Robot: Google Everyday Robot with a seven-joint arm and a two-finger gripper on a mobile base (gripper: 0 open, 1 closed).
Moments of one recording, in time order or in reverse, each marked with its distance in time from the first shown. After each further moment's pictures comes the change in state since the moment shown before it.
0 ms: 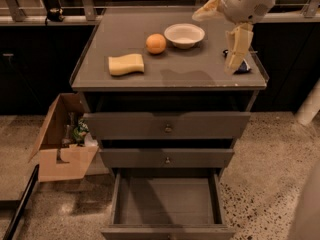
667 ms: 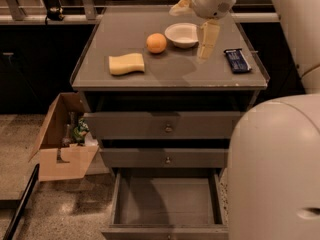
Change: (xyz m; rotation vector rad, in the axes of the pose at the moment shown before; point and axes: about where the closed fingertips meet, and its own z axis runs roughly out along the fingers) arm -0.001 -0.077 0.048 0.024 0.008 -0.074
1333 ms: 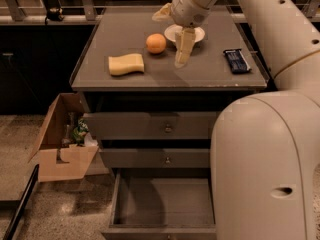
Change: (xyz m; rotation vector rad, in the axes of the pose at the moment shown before) arm -0.016 -0.039 0.056 0.027 -0.053 -0.022
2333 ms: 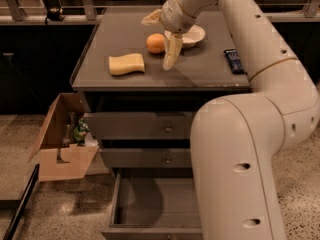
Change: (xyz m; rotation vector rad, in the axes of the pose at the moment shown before) arm 0.000 -0.028 0.042 0.015 -0.096 -0.028
